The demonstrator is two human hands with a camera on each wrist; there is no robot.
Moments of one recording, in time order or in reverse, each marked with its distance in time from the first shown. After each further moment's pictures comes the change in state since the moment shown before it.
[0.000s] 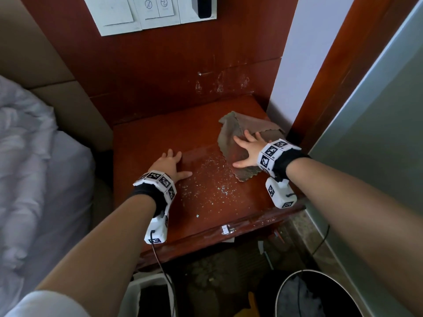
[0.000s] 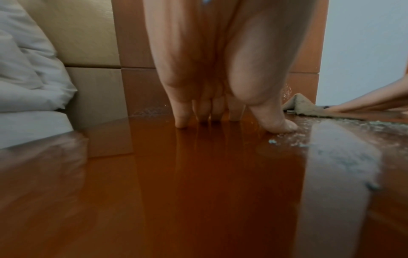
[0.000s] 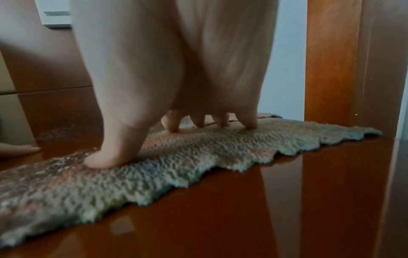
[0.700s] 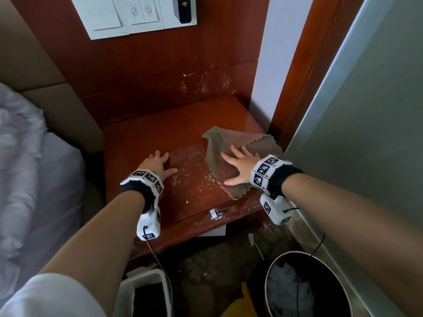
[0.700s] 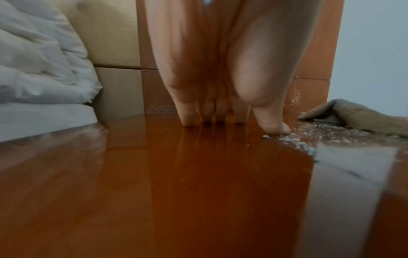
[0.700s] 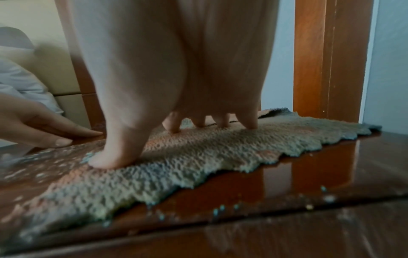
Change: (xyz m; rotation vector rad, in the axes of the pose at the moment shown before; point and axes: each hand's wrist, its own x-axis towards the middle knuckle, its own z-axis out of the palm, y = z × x) left_hand -0.023 -0.005 0.012 0.006 0.047 0.010; right_hand -0.063 -0.005 0.044 -0.070 -0.045 -0.067
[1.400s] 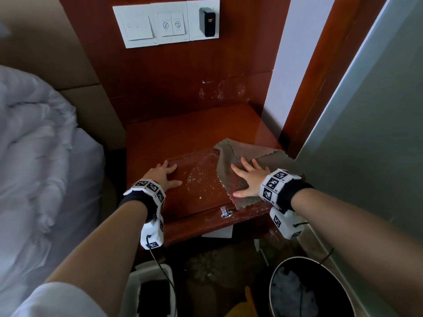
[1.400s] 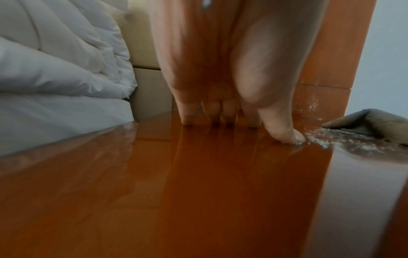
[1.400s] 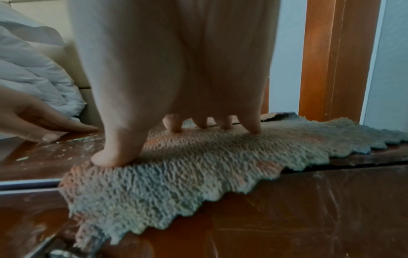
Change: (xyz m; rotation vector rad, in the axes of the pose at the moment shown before) left_hand -0.037 -0.033 0.013 -0.093 -0.048 0.027; right_hand -0.026 -0.020 0.016 -0.017 -0.030 0.000
